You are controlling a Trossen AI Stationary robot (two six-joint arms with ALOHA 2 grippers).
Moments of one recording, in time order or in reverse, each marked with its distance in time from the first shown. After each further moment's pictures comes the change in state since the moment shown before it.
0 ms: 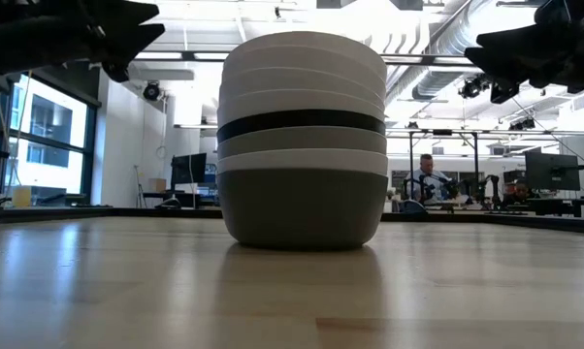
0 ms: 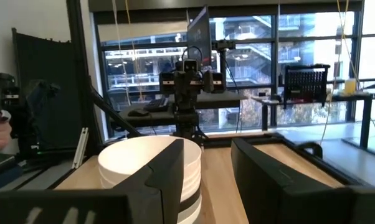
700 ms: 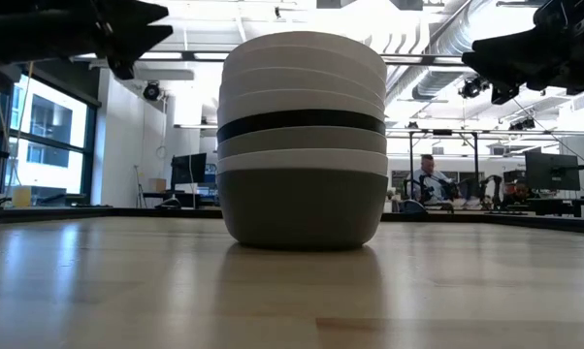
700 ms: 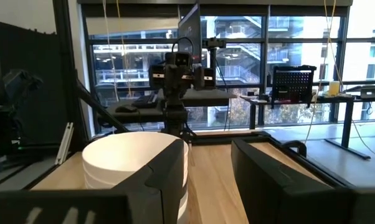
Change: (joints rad) left arm 0.022 0.000 0.077 -0.149 0.002 -0.032; right arm 0.000 -0.001 0.001 -0.012 0.040 -0.041
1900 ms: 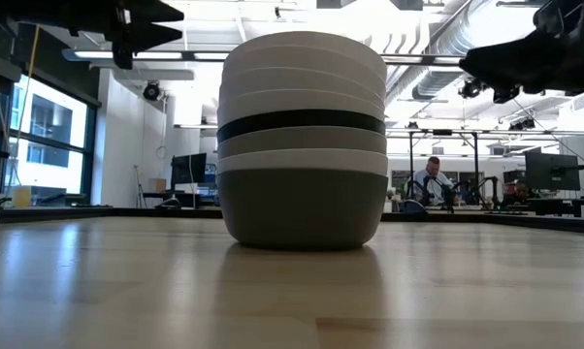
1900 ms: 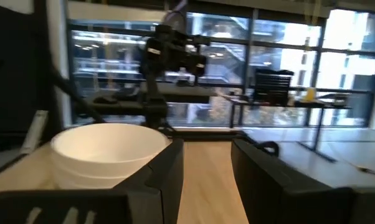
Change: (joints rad) left arm 0.107 0.002 0.291 -0.515 -0.062 -0.149; right arm 0.000 0.000 0.002 -0.015 0.066 -0.092
